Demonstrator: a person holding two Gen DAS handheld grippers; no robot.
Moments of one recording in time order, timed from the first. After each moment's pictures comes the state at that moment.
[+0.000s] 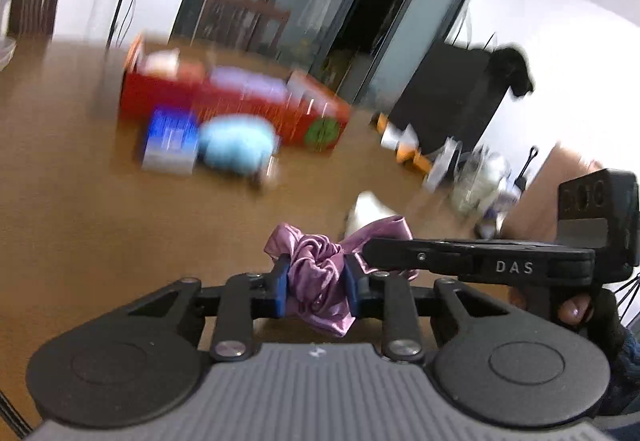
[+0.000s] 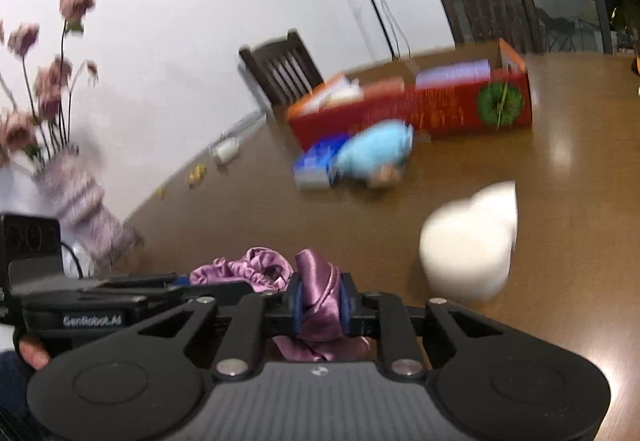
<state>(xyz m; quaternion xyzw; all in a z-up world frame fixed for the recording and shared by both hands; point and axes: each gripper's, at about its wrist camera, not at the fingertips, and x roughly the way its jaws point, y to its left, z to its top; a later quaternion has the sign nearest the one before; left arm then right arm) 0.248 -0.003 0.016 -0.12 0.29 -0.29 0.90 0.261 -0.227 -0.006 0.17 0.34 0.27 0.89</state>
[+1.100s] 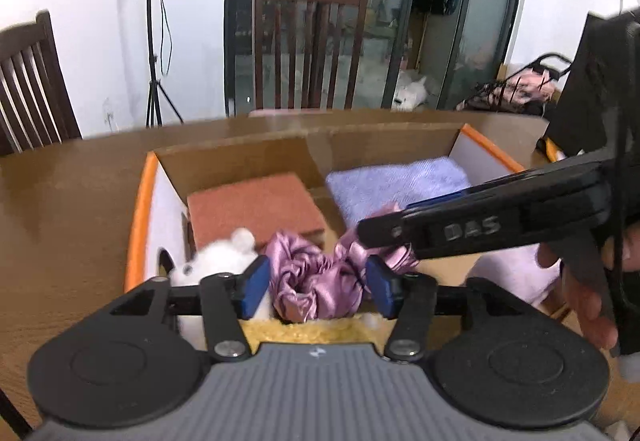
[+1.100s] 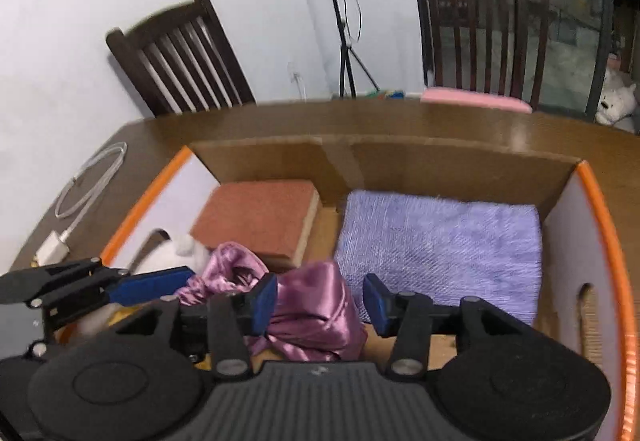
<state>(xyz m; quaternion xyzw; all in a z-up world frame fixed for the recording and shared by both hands) 0.587 -0.039 0.037 0.02 0.33 -0.17 0.93 0.651 -0.176 -0.007 0.08 0.43 0.19 0.88</state>
